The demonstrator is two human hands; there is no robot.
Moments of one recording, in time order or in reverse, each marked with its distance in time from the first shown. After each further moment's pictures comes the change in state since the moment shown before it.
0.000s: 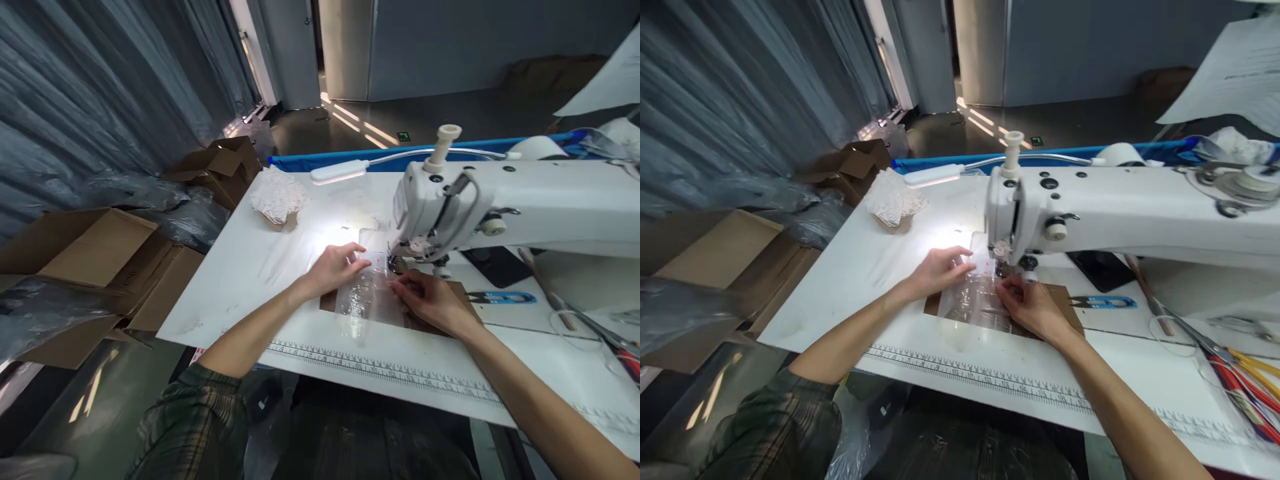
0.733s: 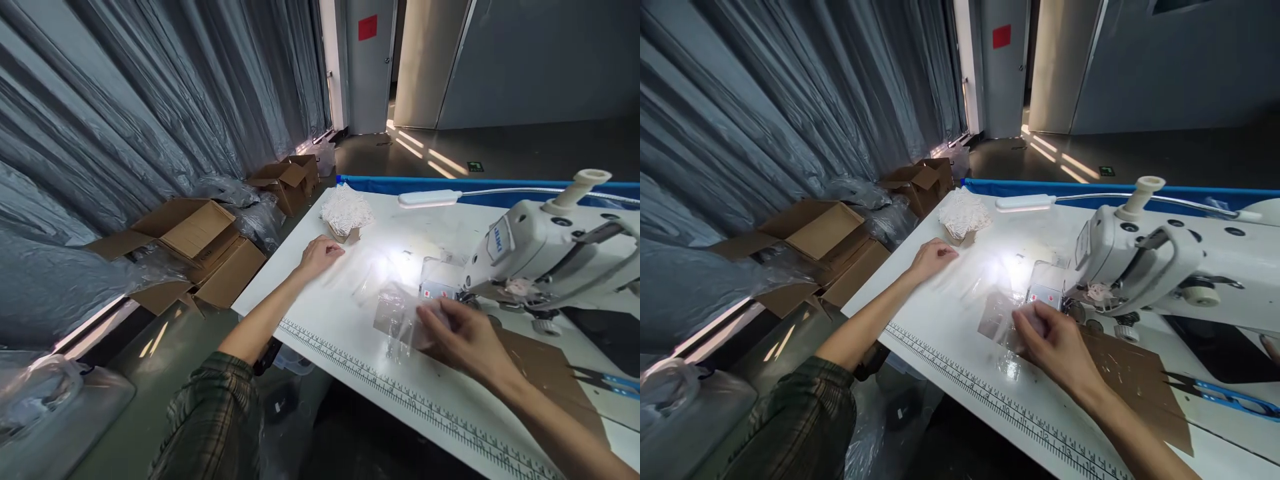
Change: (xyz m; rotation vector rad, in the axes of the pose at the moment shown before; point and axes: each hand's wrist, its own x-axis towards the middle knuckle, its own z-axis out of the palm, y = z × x) left_hand -0.056 -0.088 -0.106 0.221 0.464 -0.443; right_hand 0.000 -0.063 0.044 -0.097 0.004 -0.247
